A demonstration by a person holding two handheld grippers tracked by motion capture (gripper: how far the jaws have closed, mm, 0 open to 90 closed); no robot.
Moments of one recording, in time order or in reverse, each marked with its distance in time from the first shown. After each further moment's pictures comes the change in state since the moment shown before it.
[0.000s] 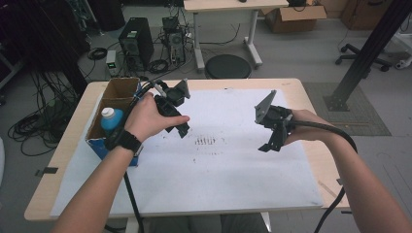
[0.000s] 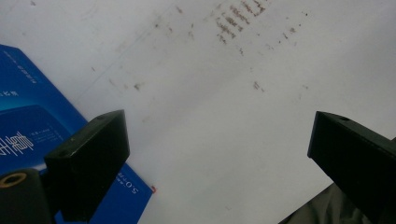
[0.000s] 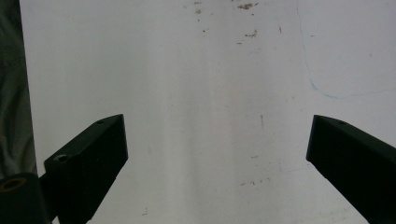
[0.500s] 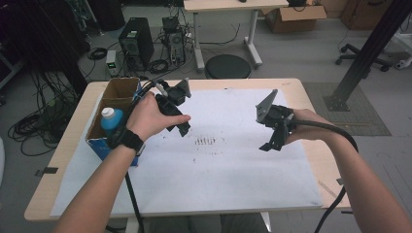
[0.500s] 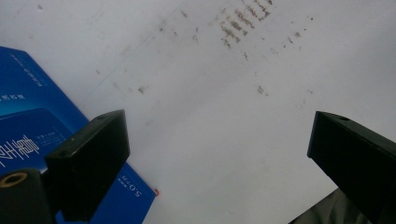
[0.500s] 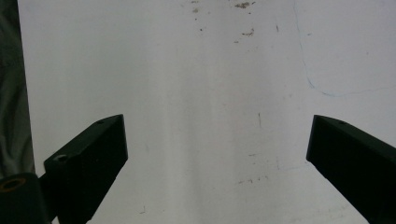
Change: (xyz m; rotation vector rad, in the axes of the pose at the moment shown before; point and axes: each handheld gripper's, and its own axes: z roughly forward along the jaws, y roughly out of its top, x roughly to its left) left arm 0.001 0.004 0.001 0.000 0.015 -0.005; right arm -0.002 -0.003 -0.001 -0.006 -0.001 0.005
